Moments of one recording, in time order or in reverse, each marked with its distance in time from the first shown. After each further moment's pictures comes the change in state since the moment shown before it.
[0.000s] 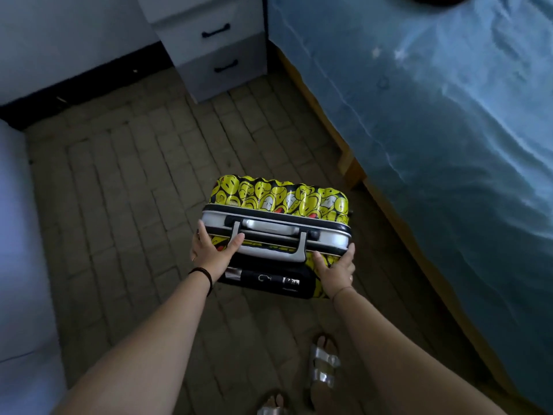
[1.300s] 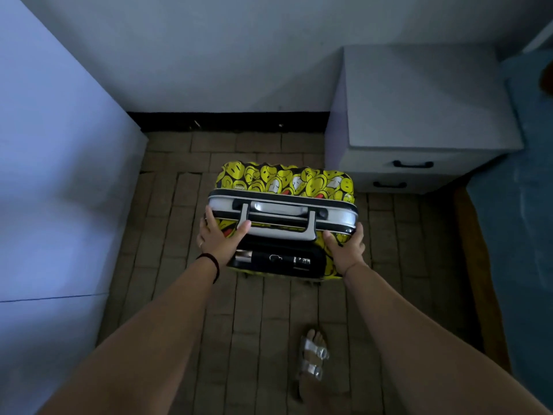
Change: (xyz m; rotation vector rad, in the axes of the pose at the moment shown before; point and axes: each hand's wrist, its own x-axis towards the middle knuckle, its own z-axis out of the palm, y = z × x) left_hand 0.488 0.072 -0.399 -0.333 0.219 -0.238; right_hand 0.166 -0.579 0.438 -0.289 -0.280 -0.295
